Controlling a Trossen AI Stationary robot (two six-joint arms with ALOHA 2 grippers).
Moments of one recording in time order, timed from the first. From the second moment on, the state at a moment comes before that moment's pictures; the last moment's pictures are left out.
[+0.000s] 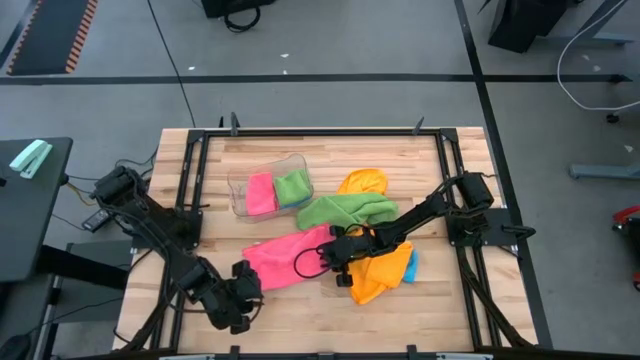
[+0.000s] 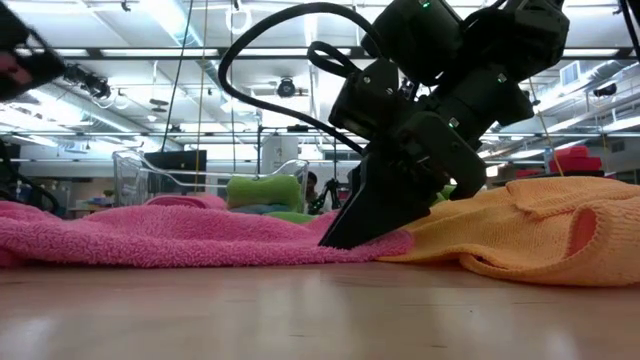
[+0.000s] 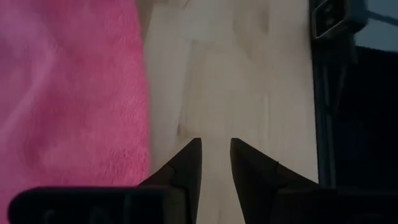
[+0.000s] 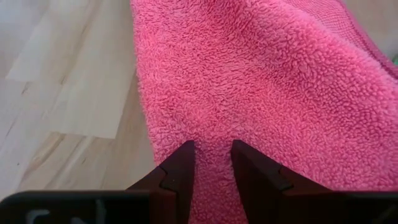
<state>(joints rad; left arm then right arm) -0.86 1.50 0.88 -0.34 -0.42 -0.90 0.24 1.98 0.94 0.26 0.09 0.14</state>
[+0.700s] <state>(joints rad) -0.78 1.63 0.92 -0.49 -0.23 -0.49 0.24 1.98 0.94 0.28 0.09 0.15</state>
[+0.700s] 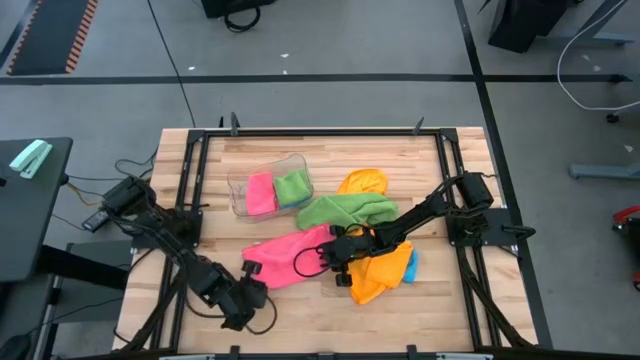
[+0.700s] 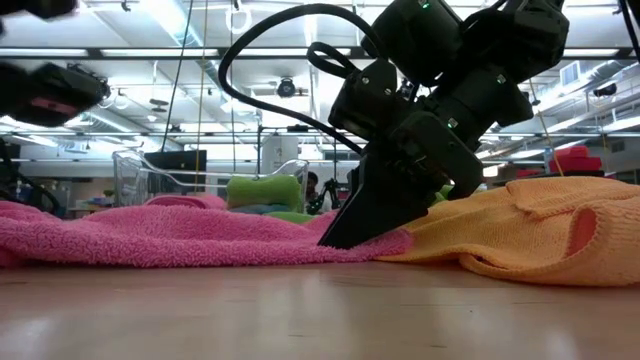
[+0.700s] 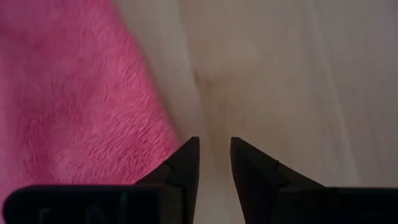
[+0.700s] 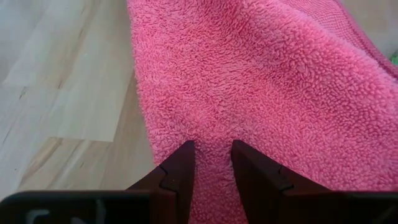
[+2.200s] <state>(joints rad) -0.68 1.72 1.01 -0.68 -0.08 -0.17 0.24 1.98 0.94 0.28 0.09 0.15</state>
